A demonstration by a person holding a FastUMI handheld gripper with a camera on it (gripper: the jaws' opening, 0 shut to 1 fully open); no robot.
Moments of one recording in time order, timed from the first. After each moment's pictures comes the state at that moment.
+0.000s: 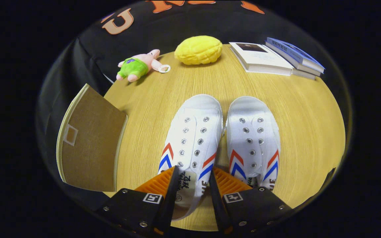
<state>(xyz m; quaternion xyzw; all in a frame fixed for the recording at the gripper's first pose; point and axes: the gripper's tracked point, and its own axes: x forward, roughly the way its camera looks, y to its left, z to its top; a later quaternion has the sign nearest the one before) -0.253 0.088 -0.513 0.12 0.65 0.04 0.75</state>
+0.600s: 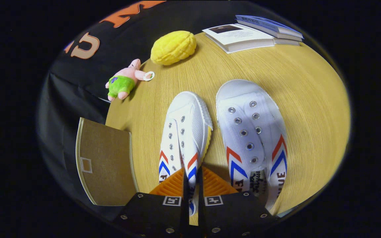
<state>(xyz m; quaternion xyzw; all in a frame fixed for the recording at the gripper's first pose) -0.249 0.083 -0.507 0.25 0.66 -0.01 0.71</state>
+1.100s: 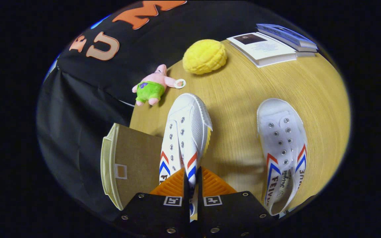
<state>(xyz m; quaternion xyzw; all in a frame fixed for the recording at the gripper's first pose) -0.198 0.148 -0.440 0.29 0.62 0.07 0.73</state>
